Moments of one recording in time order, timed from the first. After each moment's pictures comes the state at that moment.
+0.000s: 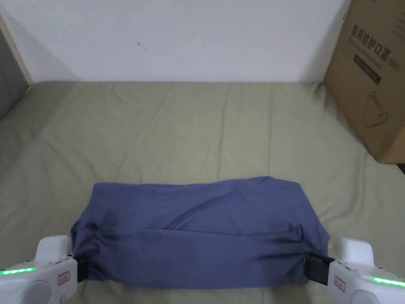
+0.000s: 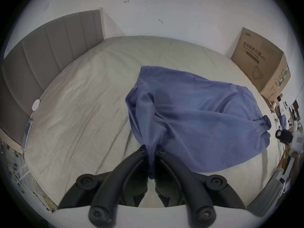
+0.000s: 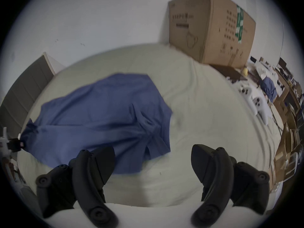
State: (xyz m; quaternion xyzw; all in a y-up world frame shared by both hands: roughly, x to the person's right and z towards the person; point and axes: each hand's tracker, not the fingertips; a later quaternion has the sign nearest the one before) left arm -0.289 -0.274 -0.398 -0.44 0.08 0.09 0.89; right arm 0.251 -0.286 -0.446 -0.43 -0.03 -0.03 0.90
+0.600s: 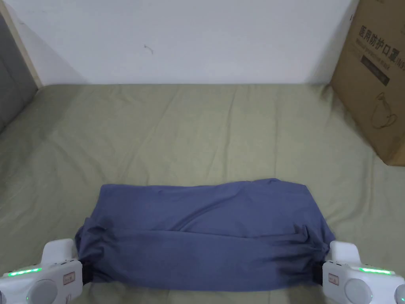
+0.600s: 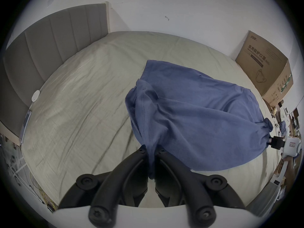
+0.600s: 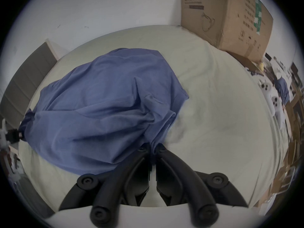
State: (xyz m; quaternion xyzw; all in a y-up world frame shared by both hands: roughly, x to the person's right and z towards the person) left arm -0.296 -0.287 -0.398 -0.46 0.09 0.11 0.88; right arm 0.250 -0.314 -0.472 -0.47 0.02 -0.01 0.88
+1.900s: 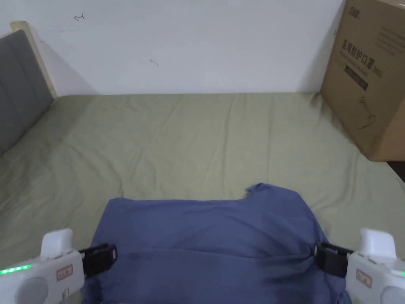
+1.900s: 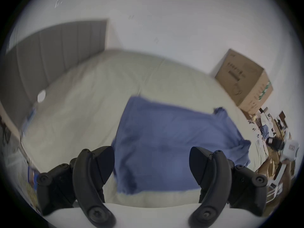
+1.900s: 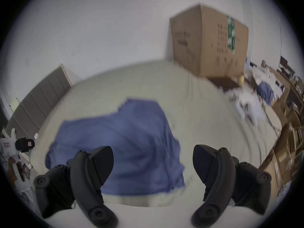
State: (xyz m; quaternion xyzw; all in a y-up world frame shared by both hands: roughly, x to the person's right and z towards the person) left arm -0.268 -0.200 -0.299 -0.35 0.03 0.14 0.92; right arm 0.265 -0.187 -0.341 -0.33 0.02 -0.05 0.94
